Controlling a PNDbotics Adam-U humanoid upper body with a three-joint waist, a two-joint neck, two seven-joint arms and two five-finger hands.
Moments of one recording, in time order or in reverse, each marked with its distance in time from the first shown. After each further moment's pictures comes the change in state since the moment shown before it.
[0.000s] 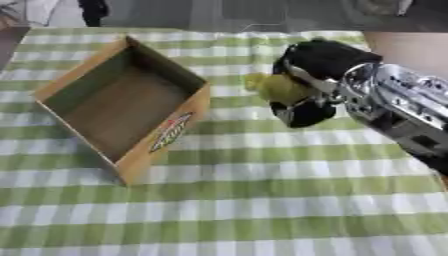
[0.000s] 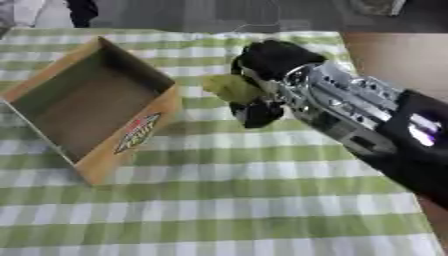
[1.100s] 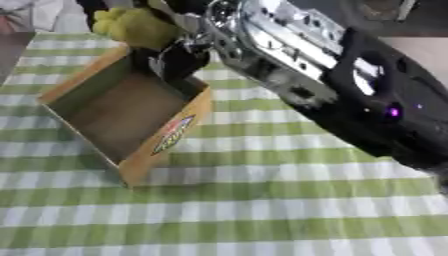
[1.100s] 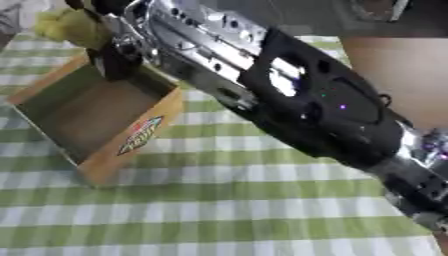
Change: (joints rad) left arm 0.002 -0.001 -0.019 0.000 0.012 0.008 -0.017; right arm -0.292 0.445 -0.002 0.279 0.175 -0.028 0.032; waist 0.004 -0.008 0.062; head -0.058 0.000
